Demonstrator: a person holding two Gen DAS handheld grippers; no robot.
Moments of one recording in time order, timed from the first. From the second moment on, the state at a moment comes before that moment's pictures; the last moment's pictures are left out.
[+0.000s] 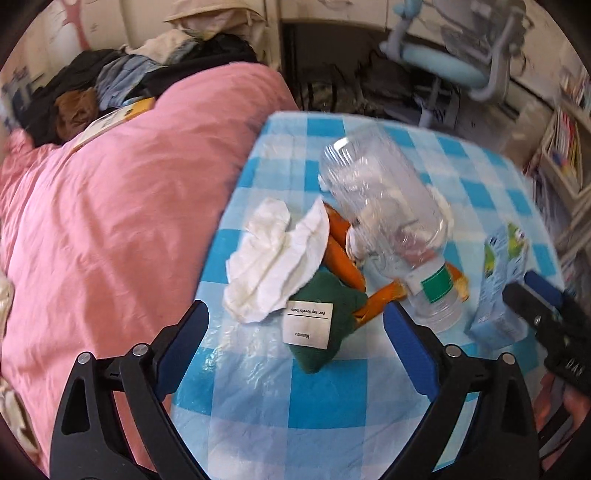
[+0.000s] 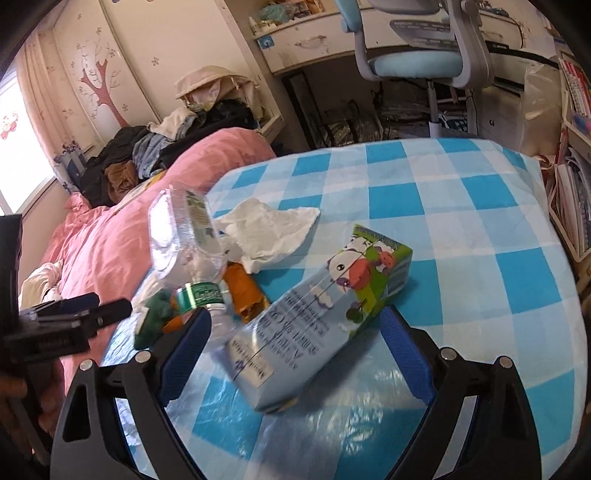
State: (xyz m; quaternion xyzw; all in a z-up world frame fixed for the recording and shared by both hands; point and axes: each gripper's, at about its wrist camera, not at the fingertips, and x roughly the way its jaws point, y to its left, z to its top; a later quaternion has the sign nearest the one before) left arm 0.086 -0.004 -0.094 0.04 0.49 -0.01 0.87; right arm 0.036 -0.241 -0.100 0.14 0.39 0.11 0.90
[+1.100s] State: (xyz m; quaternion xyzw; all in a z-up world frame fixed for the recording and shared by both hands) left arm 0.061 0.010 -0.096 -0.02 0.53 -0.08 0.85; right arm -0.005 -0.252 -0.091 0.09 0.44 0.14 0.88
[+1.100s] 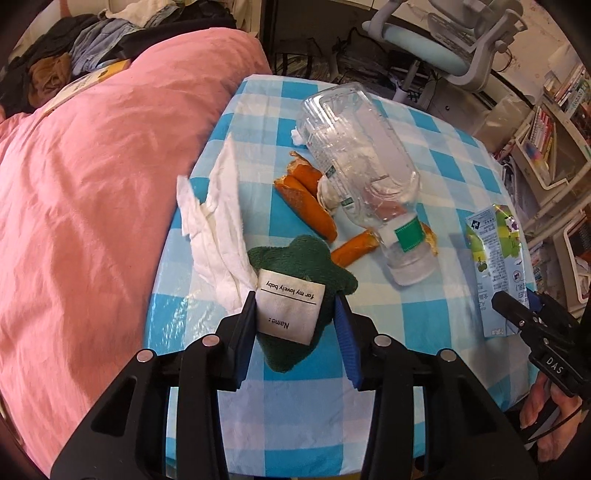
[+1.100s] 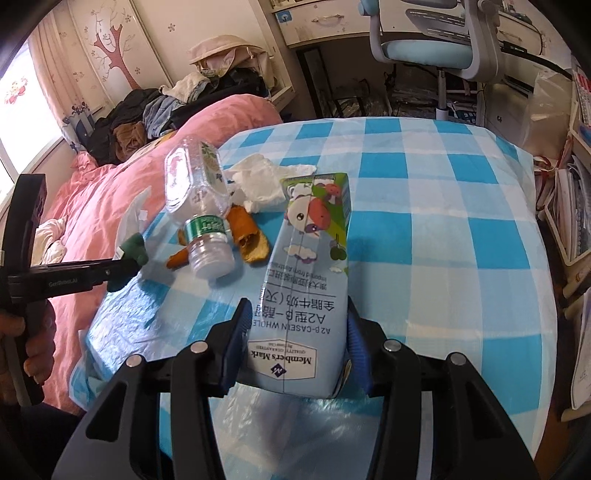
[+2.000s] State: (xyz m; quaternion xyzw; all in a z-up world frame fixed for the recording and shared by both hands) left arm -0.008 0.008 -0.043 -0.05 0.42 -0.17 0.89; right arm -0.088 -0.228 -0.076 0.10 0.40 0.23 0.88
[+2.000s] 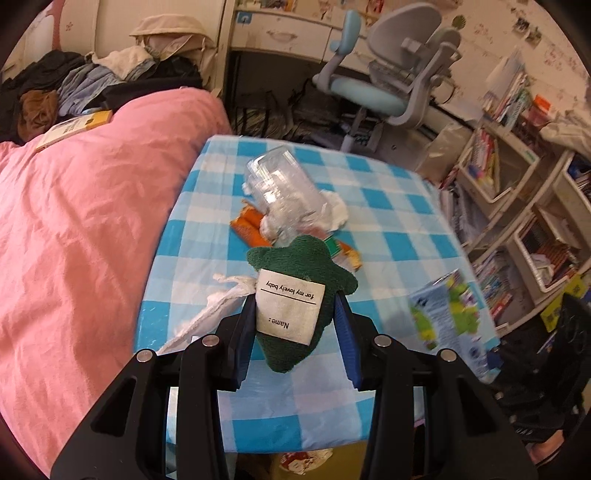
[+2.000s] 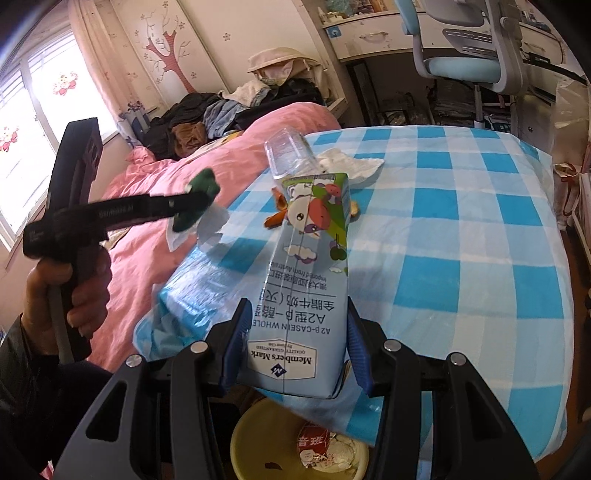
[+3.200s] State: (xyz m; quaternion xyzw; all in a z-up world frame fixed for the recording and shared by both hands) left arm -0.008 -0.040 -0.103 0.10 0.53 -0.18 0.82; right arm -0.099 -0.226 -0.088 0.10 0.41 0.24 0.87
